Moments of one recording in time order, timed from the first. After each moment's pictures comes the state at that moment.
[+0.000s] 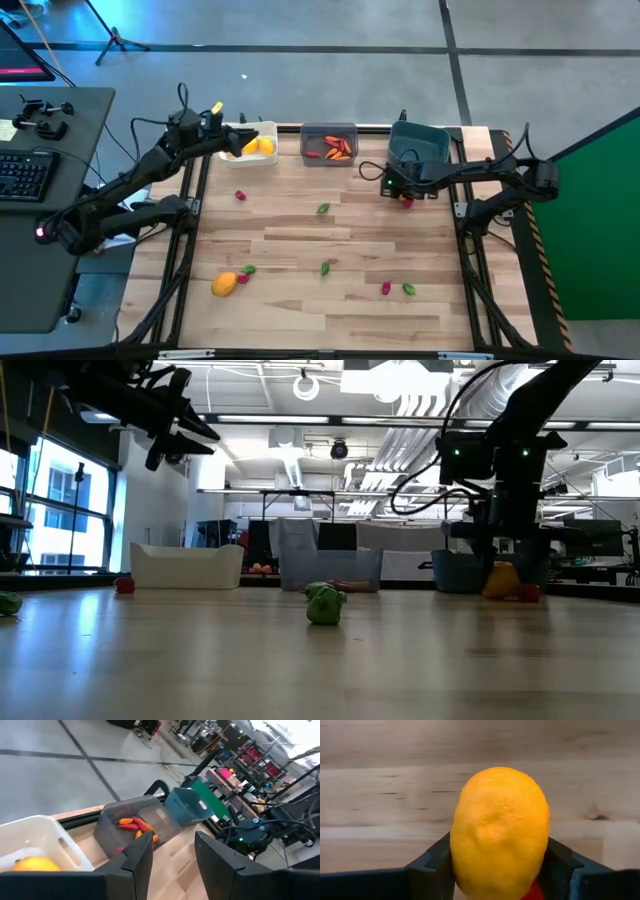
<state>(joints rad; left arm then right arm) 0.84 0.80 0.62 -0.09 0.31 -0.52 -0.34 1.42 0.67 -0.65 0.25 1.24</state>
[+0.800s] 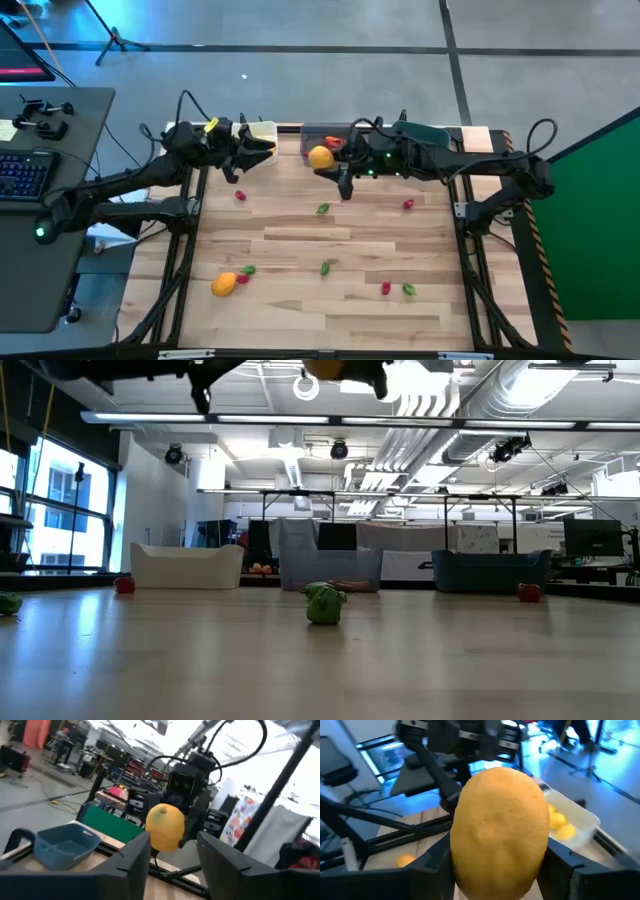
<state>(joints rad) 0.48 0.85 0.63 0.41 0.43 -0.52 -0.11 1.47 1.32 -0.14 0.03 0.23</state>
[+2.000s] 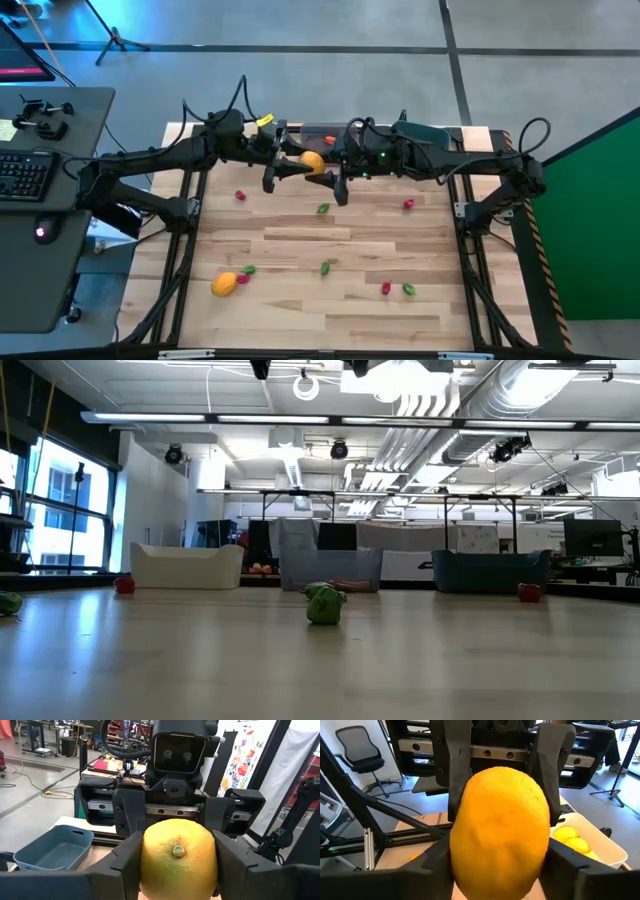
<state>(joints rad) 0.26 1.23 1.11 0.07 0.37 -0.15 -0.09 1.54 1.45 -0.14 -0.05 0.11</state>
